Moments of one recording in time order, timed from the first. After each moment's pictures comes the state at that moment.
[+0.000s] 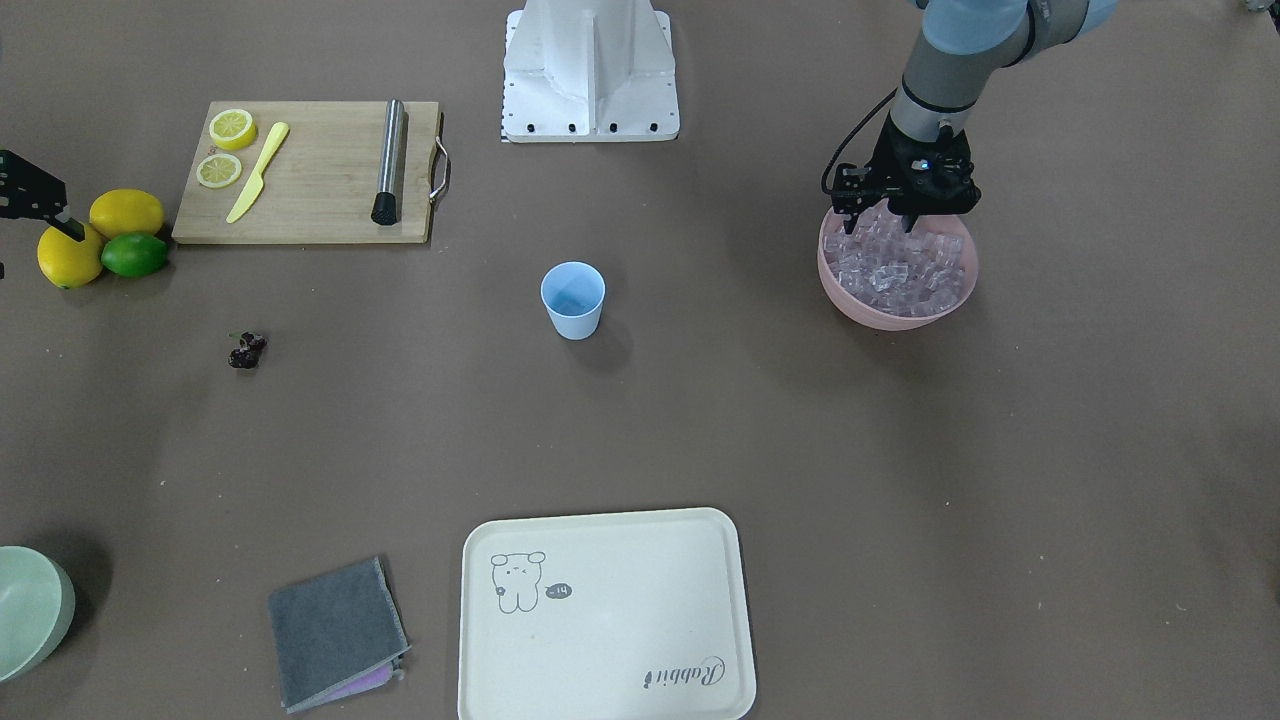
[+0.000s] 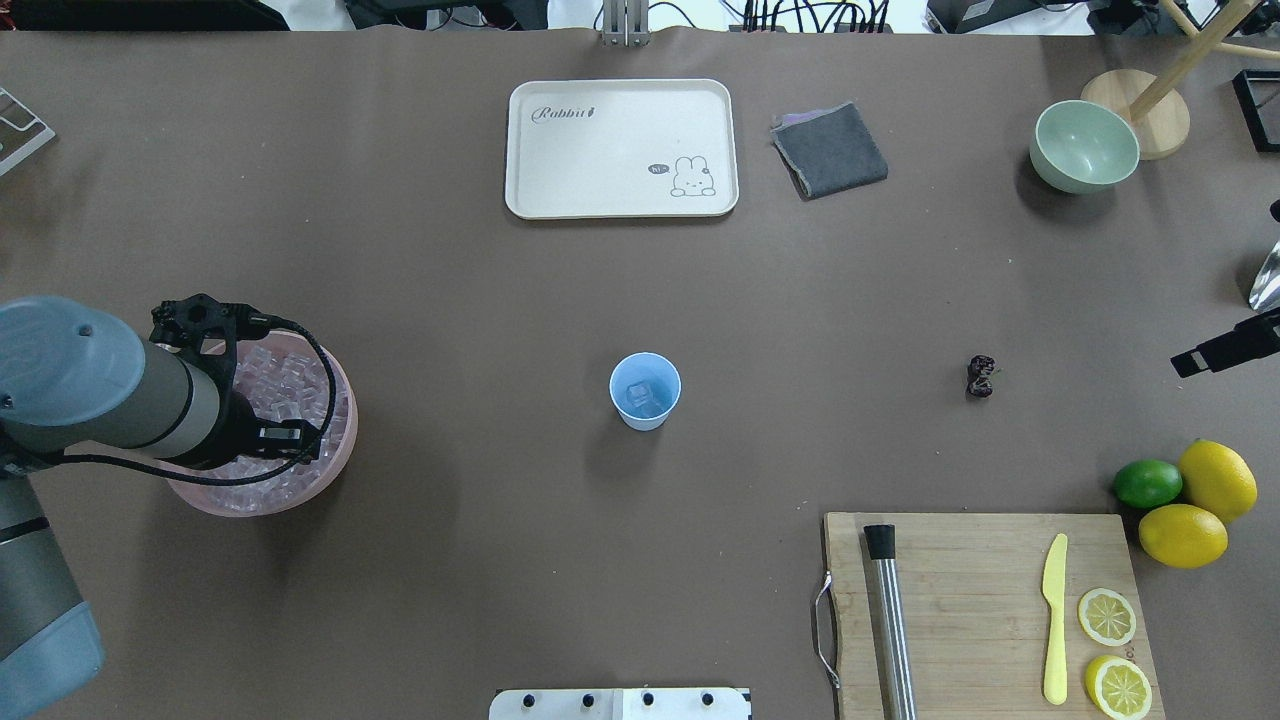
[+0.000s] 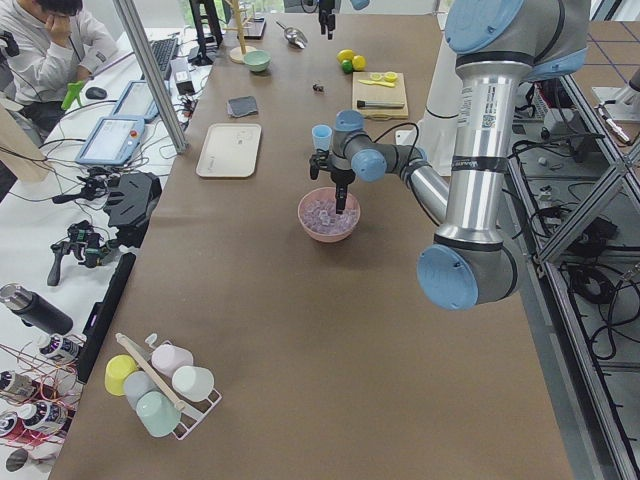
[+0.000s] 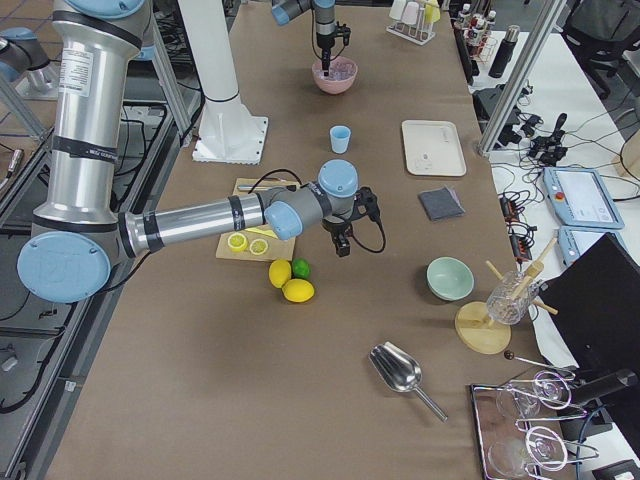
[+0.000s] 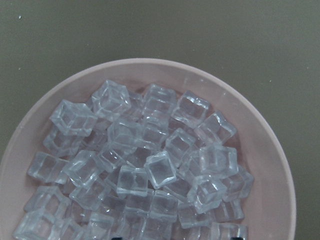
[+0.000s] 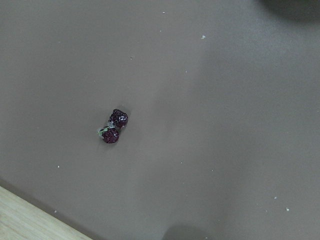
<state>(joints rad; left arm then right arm) -0.56 -1.65 -2.09 -1.65 -1.89 -1.13 1.18 -1.74 1.93 -1.23 2.44 0.27</state>
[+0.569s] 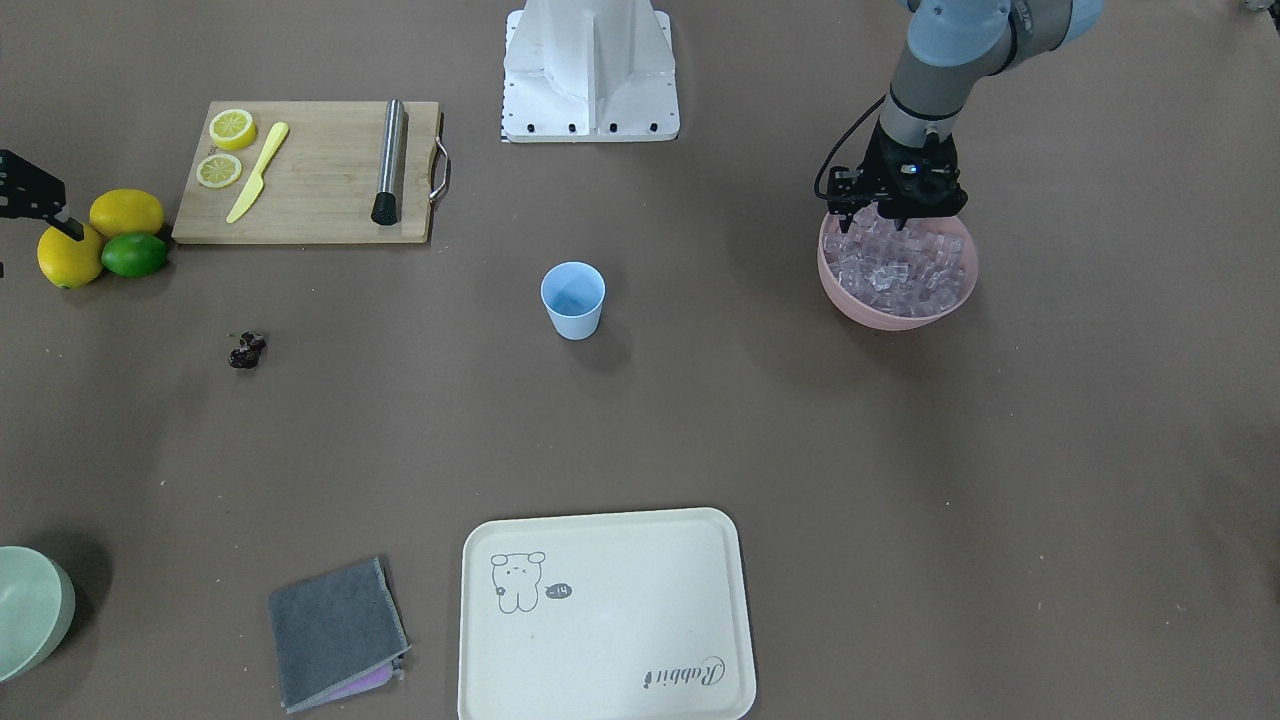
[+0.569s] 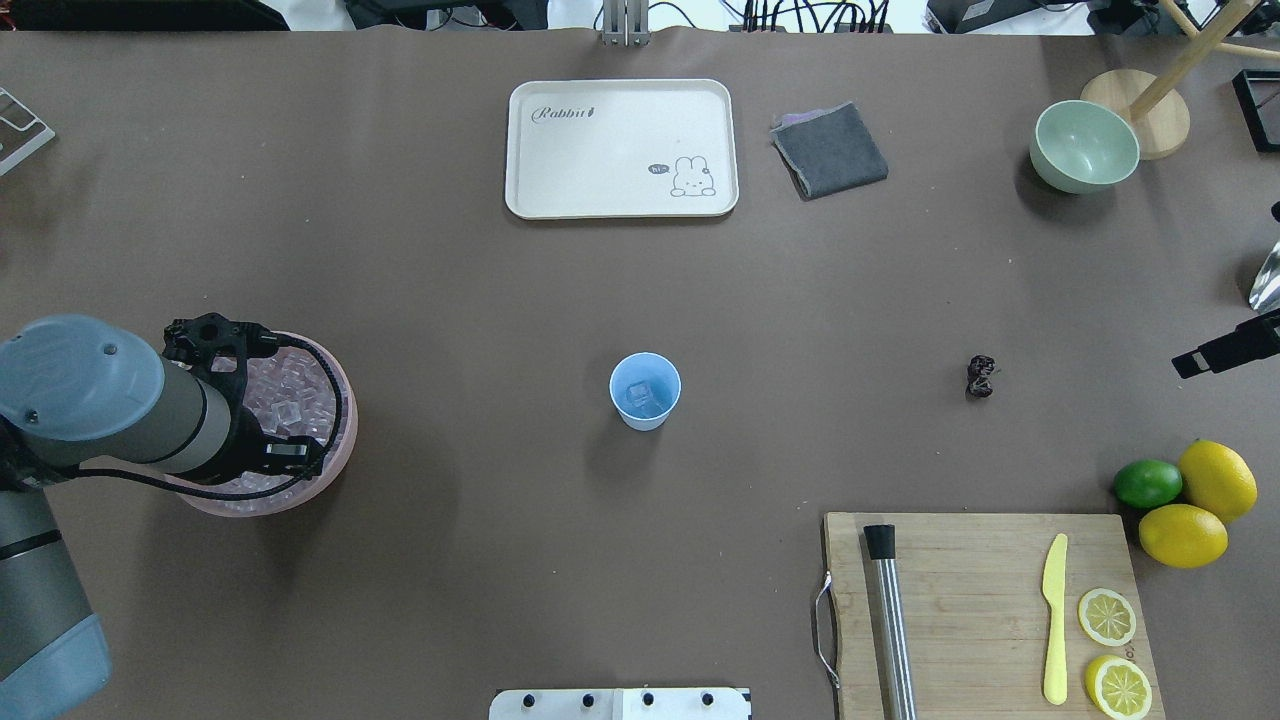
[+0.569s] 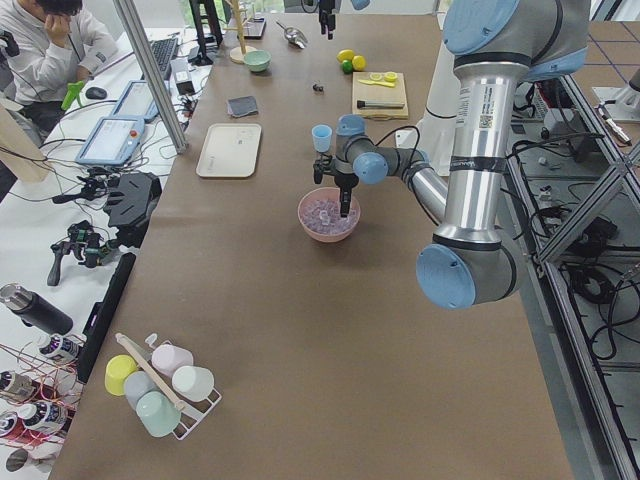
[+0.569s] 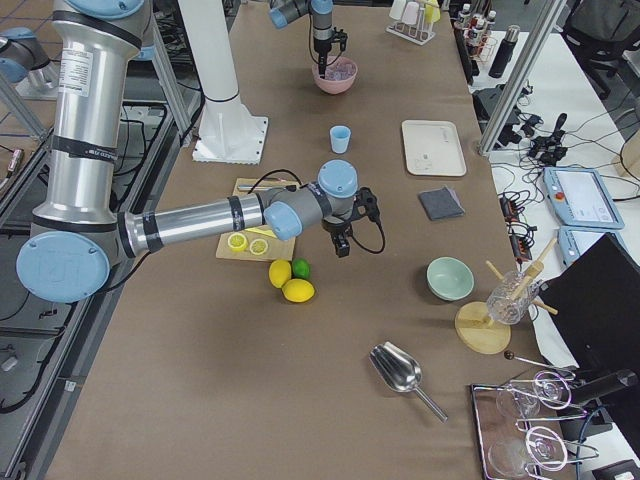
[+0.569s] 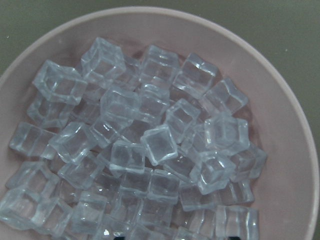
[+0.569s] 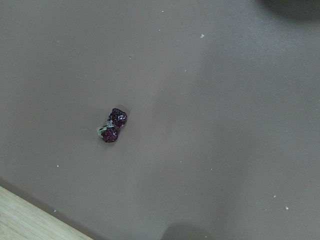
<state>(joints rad) -0.54 -1.65 -2.08 -1.65 -1.89 -1.14 1.18 -1.74 1.93 -1.23 2.44 0.27</state>
